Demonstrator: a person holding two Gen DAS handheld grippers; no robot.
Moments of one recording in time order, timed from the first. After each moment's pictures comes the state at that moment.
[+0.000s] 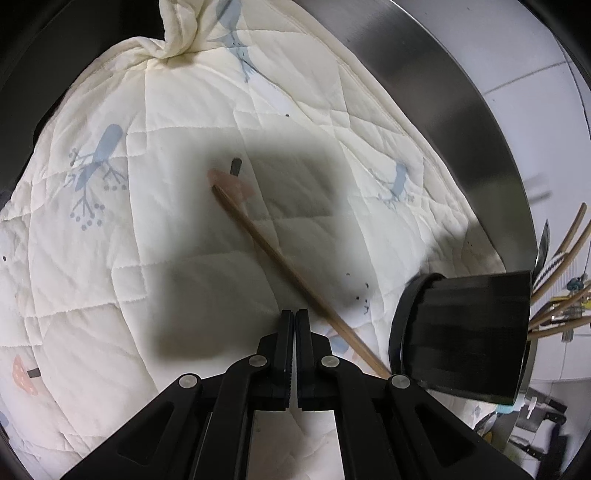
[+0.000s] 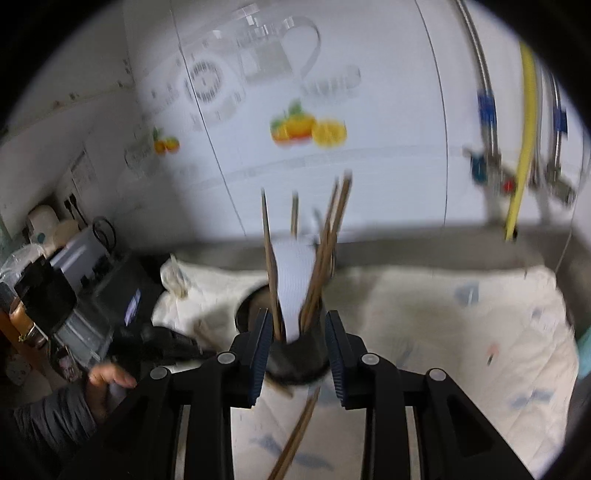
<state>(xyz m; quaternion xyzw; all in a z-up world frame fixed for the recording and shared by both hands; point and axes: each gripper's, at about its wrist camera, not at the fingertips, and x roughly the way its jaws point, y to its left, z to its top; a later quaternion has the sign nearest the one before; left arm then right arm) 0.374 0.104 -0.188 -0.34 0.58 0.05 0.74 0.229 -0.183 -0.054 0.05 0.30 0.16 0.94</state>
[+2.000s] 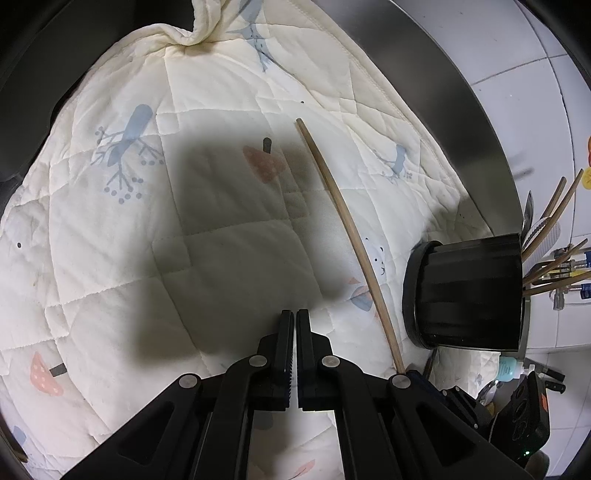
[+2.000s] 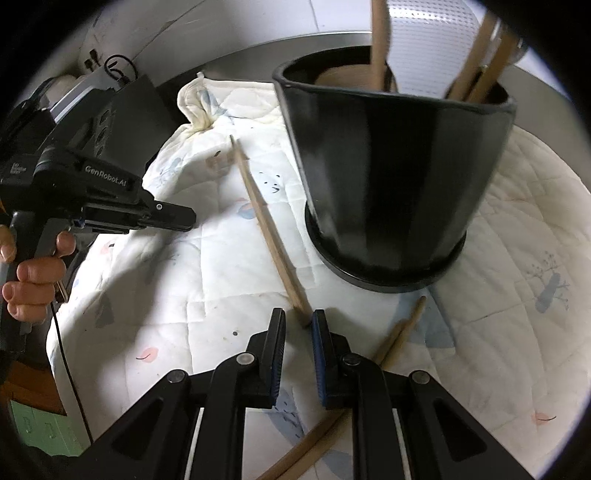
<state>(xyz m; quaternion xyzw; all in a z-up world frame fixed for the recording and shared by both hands) 0.343 0.124 -0.188 -0.33 0.58 0.00 0.74 0.273 -0.105 -0.191 -0.08 0.47 0.29 0.83</state>
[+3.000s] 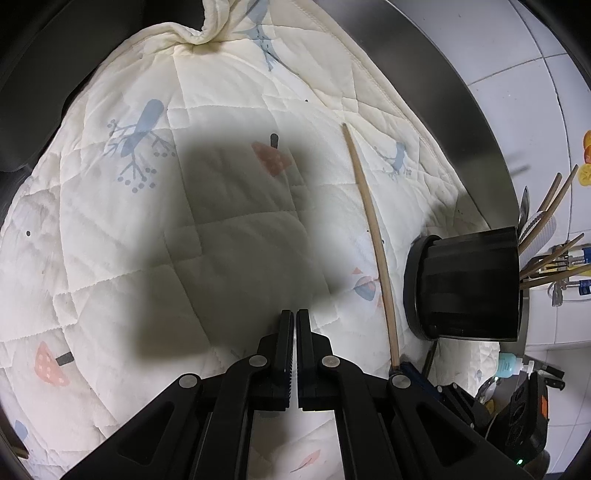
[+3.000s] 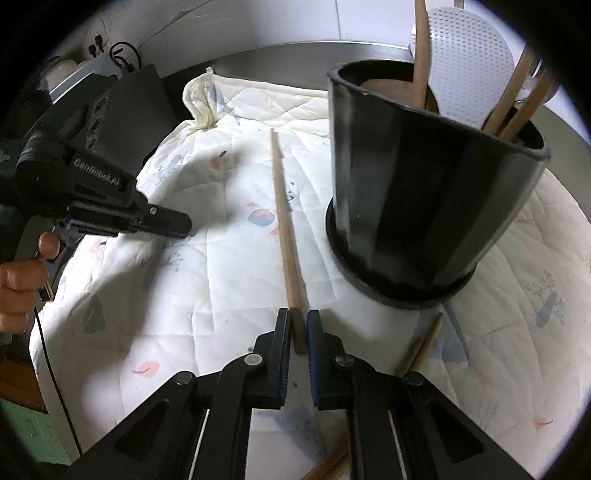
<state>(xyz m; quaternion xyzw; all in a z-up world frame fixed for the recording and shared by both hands) 0.330 0.127 -0.182 -0.34 0.58 0.00 0.74 0.268 -0.080 -0.192 -0.11 0.45 0.27 0.85</state>
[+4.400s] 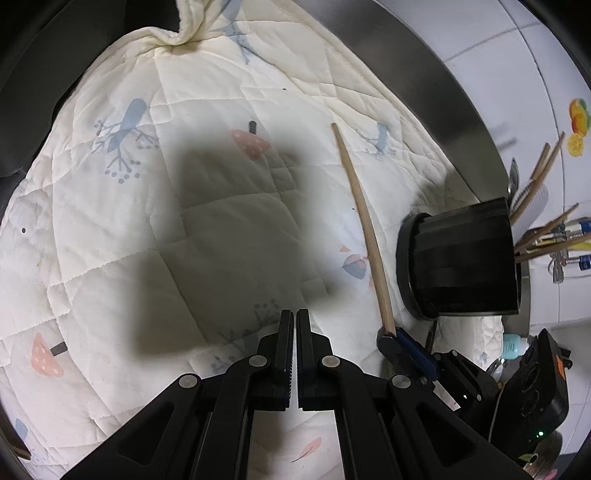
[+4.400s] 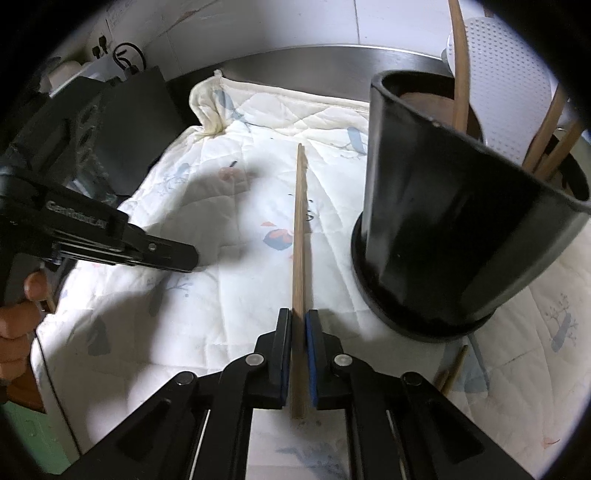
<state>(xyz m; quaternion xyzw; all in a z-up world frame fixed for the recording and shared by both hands) 0.321 0.117 -0.181 -0.31 0.59 -0.02 0.75 0.286 -0.052 -0.192 -0.10 0.44 0.29 0.85</state>
